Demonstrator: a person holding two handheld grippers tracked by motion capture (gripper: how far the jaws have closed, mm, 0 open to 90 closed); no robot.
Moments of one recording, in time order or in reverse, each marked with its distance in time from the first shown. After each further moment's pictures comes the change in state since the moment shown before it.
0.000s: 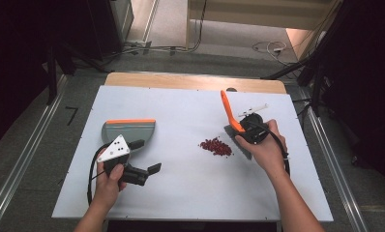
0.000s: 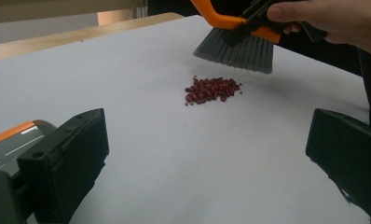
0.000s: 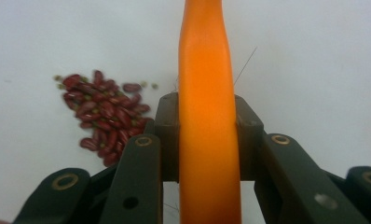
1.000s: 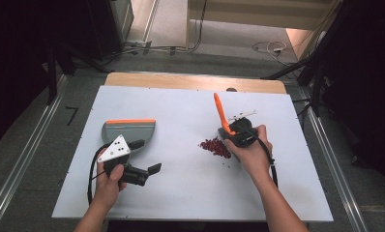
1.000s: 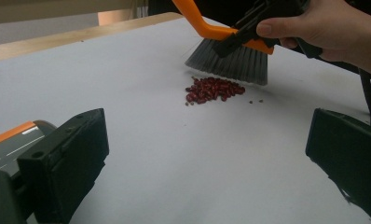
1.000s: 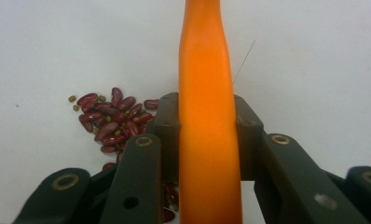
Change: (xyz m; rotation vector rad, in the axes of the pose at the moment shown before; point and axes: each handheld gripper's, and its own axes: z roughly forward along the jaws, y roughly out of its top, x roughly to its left) left arm 0.000 0.000 -0.001 -0.001 0.006 0.003; right arm 0.029 0.002 0.011 -0.053 -0.026 0.039
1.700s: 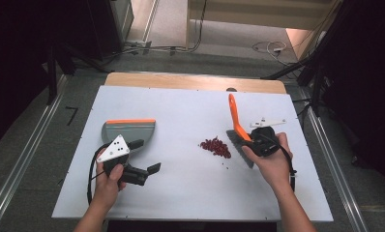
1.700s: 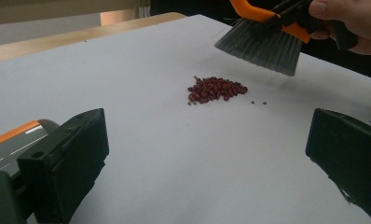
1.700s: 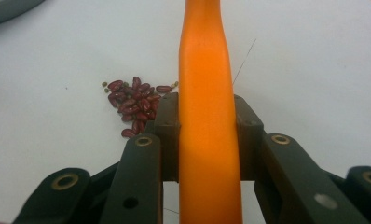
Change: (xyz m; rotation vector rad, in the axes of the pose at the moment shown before) left arm 0.001 -0.001 -0.001 0.001 0.010 0.001; right arm -0.029 -0.038 -0.047 -0.140 0.125 0.011
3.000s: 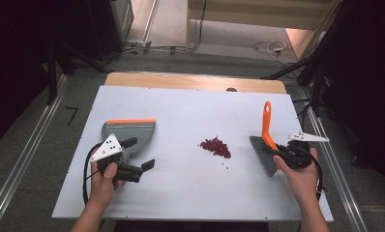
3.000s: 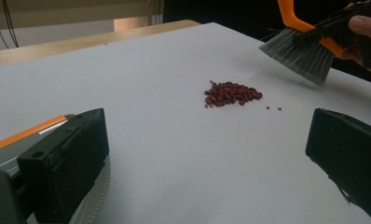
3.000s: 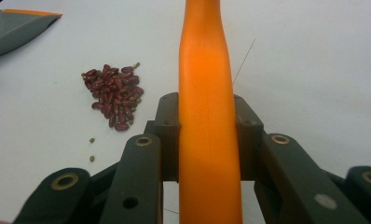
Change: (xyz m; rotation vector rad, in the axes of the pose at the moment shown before) left arm 0.012 -0.006 -0.008 -0.038 0.038 -0.024; right arm -0.067 -0.063 -0.029 -0.122 0.089 0.156
